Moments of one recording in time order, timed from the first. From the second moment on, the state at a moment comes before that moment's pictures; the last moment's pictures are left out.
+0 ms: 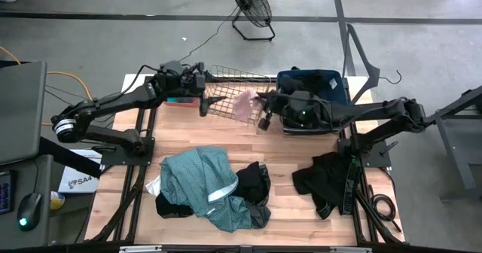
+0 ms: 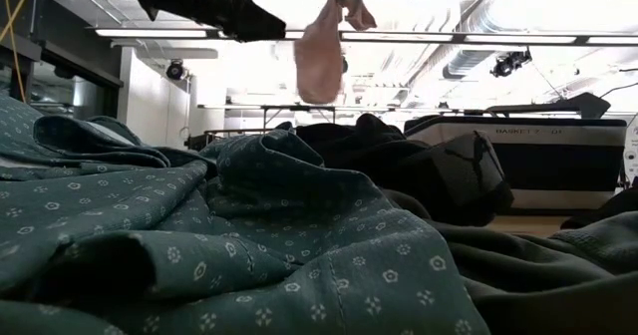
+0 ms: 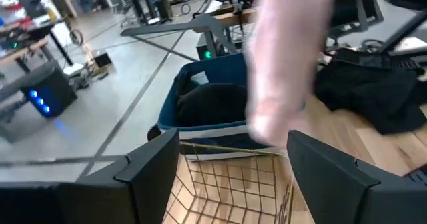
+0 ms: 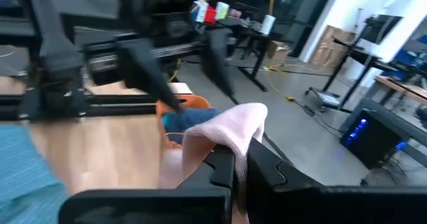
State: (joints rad) left arm 0.52 1.15 0.89 0.11 0.34 0.34; right arm -0.04 1.36 1.10 0.10 0.50 -0.19
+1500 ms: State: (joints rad) left arm 0.31 1.23 0.89 0.35 0.24 0.62; right arm -0.14 1.40 1.10 0.29 0.11 -0.04
